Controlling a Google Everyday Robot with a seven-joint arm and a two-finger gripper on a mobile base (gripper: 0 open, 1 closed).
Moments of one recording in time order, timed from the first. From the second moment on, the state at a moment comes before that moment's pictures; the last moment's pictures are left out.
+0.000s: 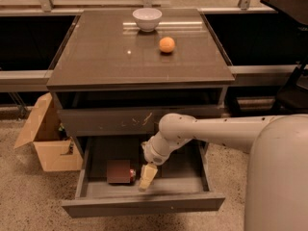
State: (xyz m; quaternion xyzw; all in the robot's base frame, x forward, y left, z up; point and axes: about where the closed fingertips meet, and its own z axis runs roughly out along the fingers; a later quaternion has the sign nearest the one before) arm 0.538 0.032 0.500 -0.66 0.70 0.20 0.17
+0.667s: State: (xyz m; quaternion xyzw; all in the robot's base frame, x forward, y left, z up) arm 0.561 0.052 0.458 -0.65 0.70 0.20 0.20
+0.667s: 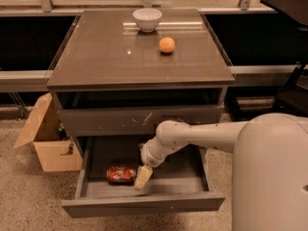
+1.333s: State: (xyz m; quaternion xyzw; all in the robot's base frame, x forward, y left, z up) arm 0.586 0.068 0.432 -0.63 0.71 0.19 0.24
